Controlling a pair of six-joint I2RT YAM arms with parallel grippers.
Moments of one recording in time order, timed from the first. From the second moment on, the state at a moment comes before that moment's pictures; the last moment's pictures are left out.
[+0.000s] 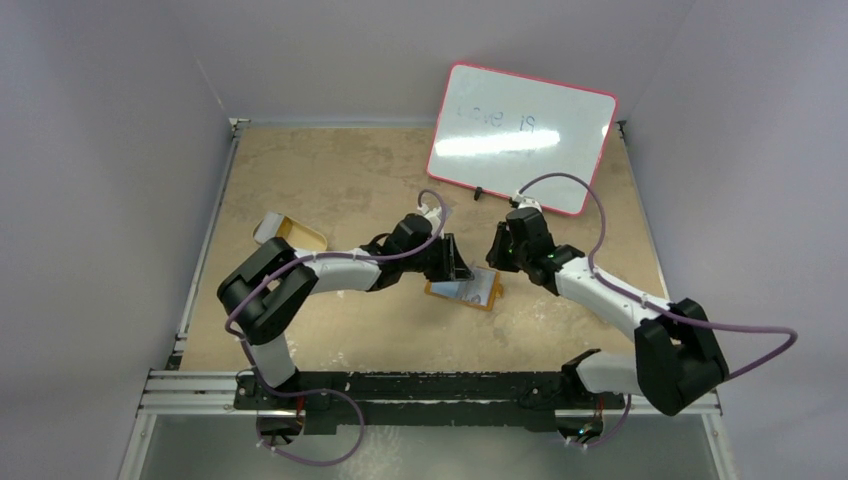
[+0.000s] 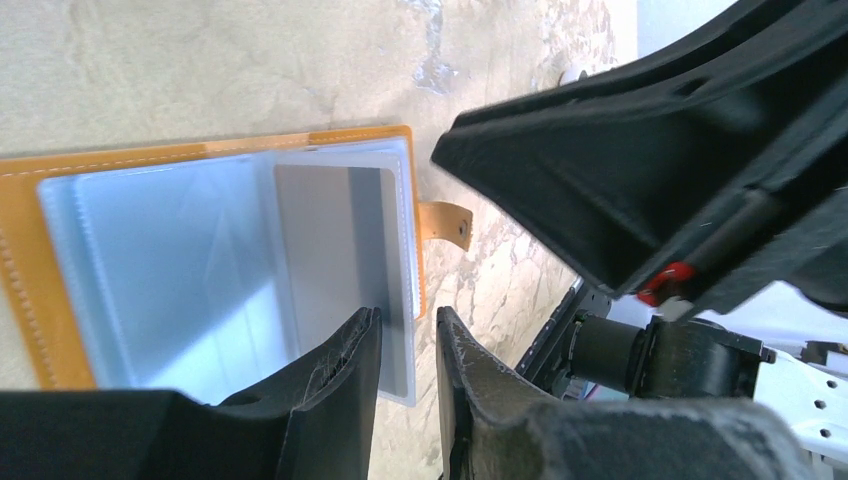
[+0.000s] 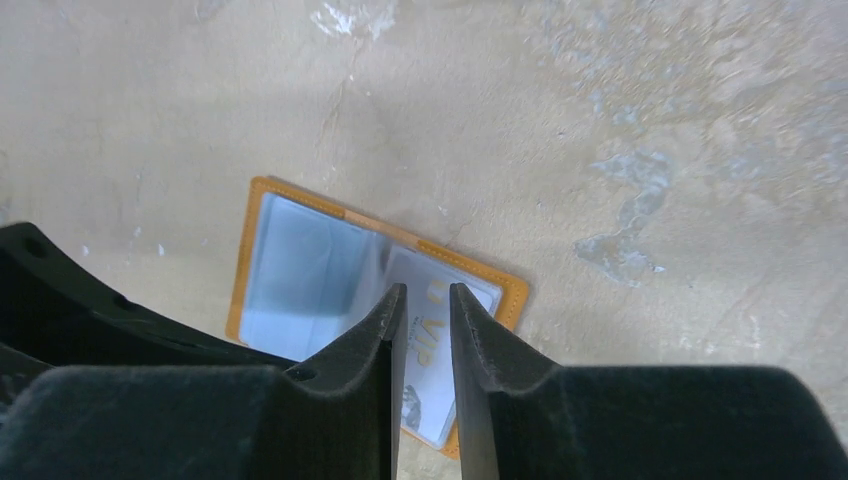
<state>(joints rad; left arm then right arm) -0.82 1.76 0.89 0.30 0.34 -0.88 0.49 1.29 0.69 -0.22 0.10 0.57</state>
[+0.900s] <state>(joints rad) -0.54 1.51 1.04 -0.30 -0.04 -0.49 0.57 1.28 0.72 -0.17 0.01 0.59</state>
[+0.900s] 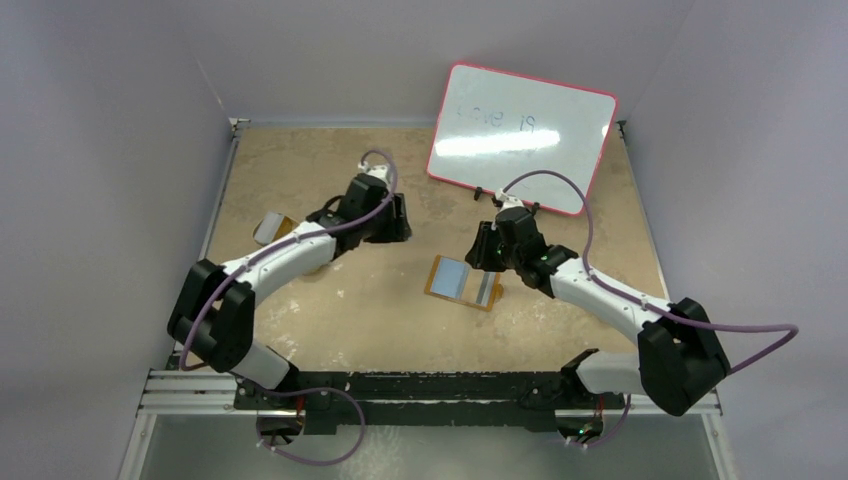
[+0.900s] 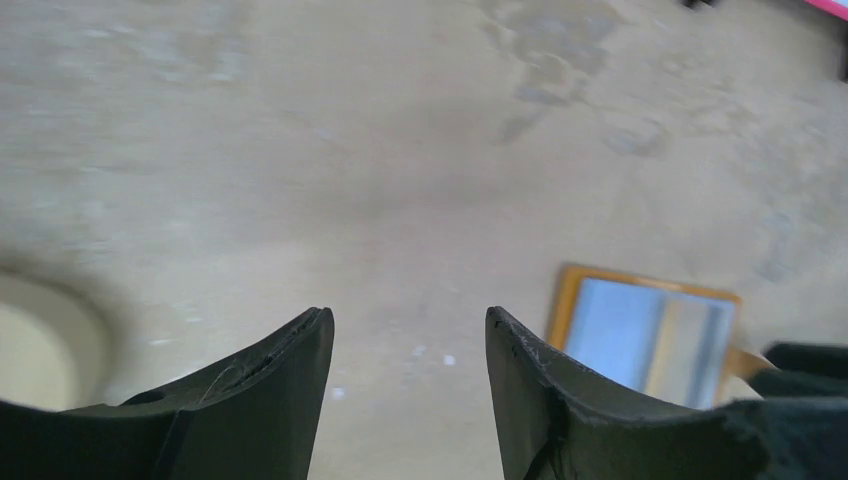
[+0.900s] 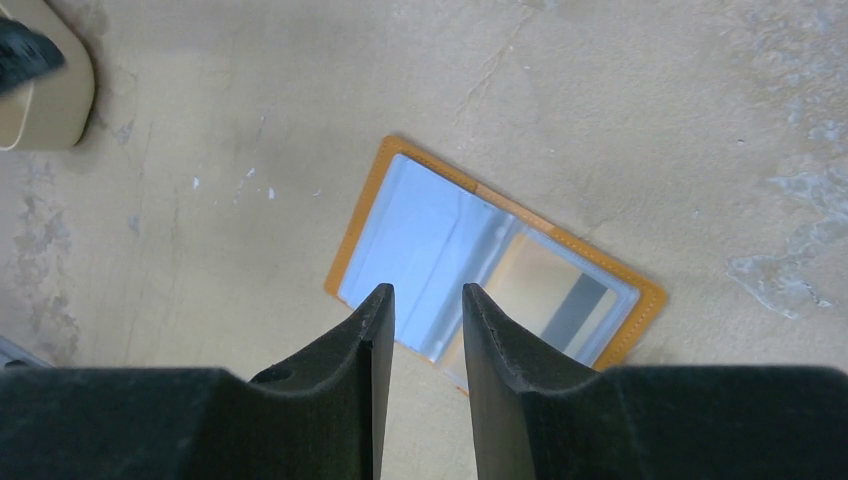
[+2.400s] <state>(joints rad) -0.09 1.79 1.24 -0.62 -0.64 -0.02 0.58 1.23 0.66 -0.08 -0.07 0.58</state>
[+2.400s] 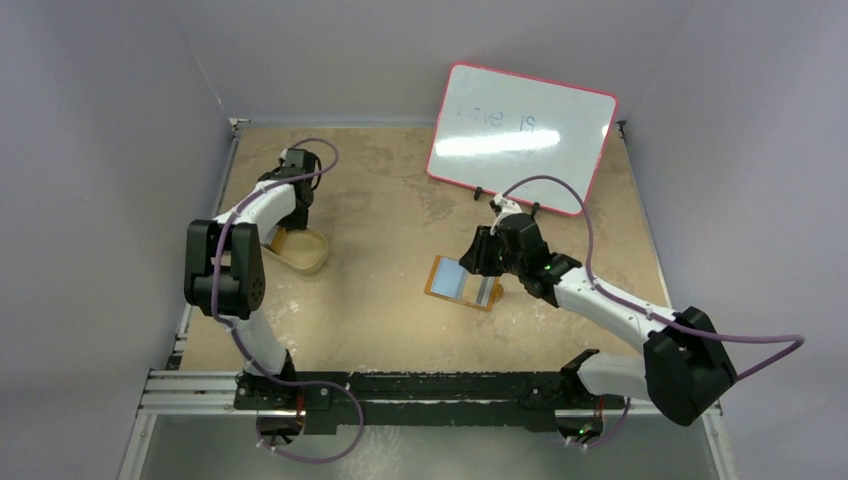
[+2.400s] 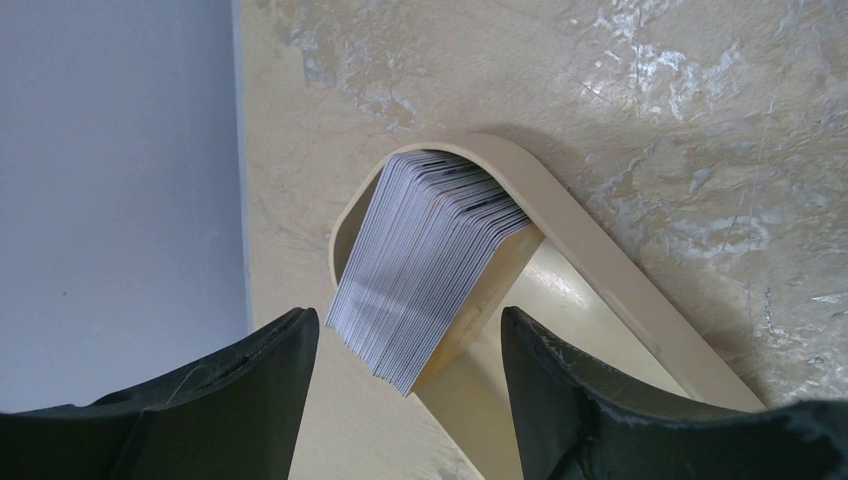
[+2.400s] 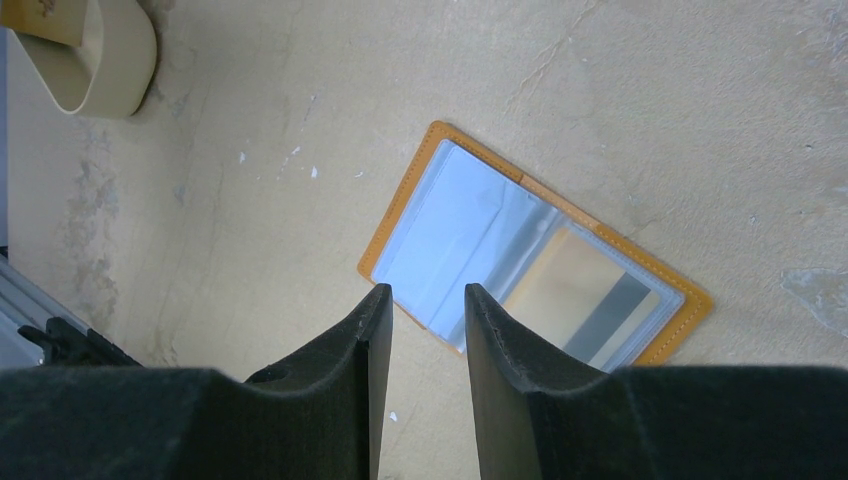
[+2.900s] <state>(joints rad) -0.07 1.85 1.31 -0.64 -0.64 -0.01 0.58 1.18 0.65 -0.12 -0.07 0.58</state>
